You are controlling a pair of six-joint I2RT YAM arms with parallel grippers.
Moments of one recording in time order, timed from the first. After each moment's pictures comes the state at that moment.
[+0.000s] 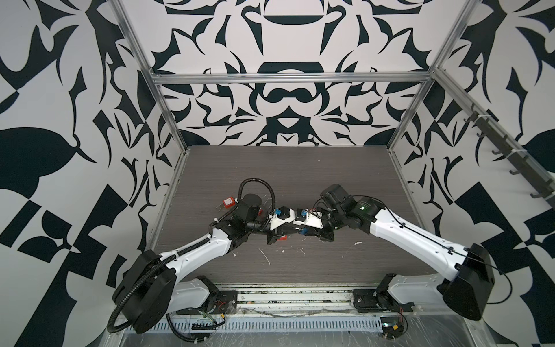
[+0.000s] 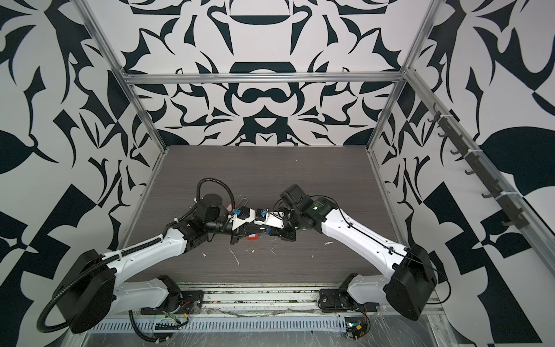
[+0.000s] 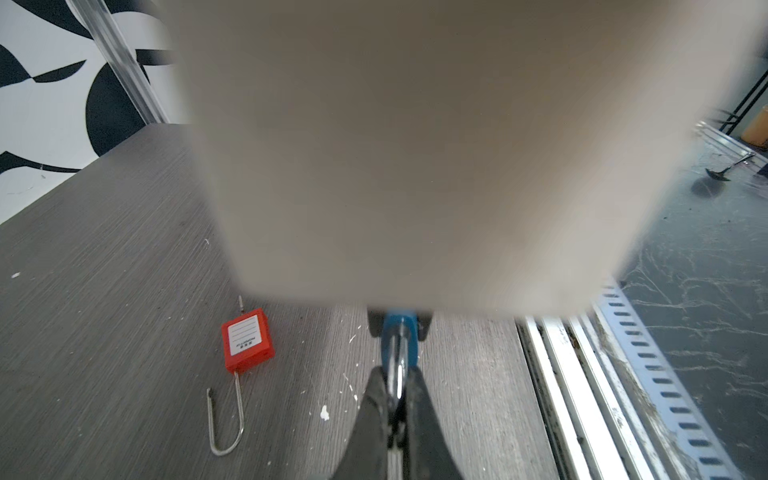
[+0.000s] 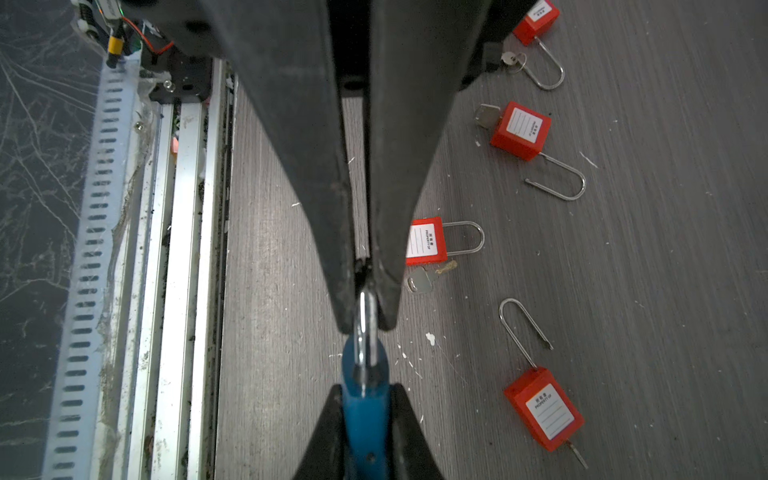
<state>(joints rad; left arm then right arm) -0.71 1.24 0.61 0.18 0.86 0.35 0.76 1.30 1.05 -0.75 -0.45 -0.65</state>
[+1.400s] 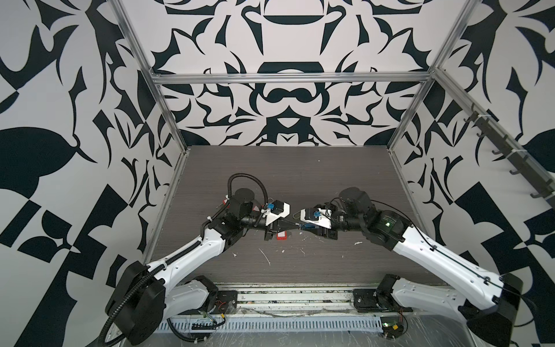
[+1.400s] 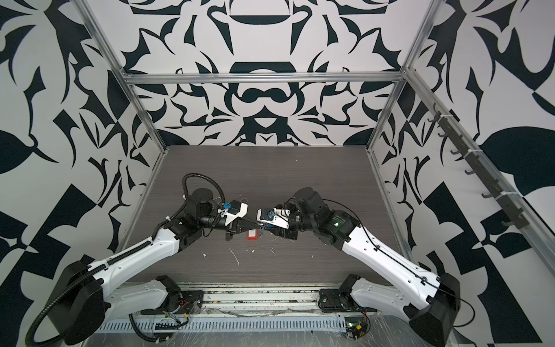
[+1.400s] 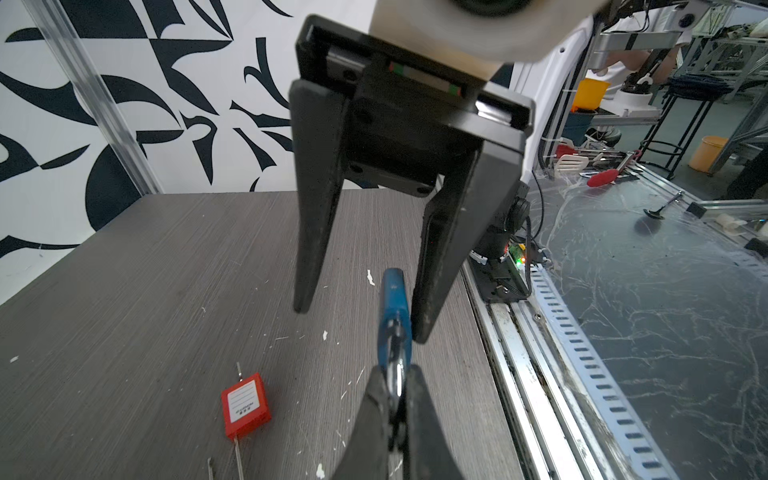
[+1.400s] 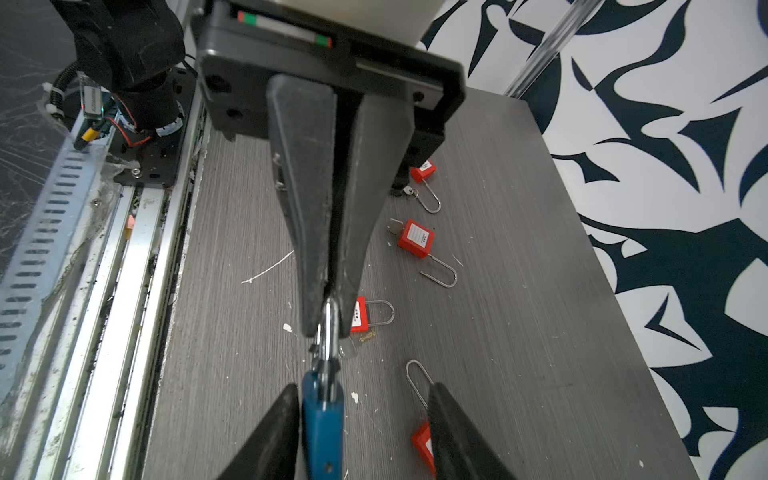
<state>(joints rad) -0.65 1.17 0.66 0.21 1.00 0.28 0.76 1.02 0.95 -0.54 -0.39 -0.62</state>
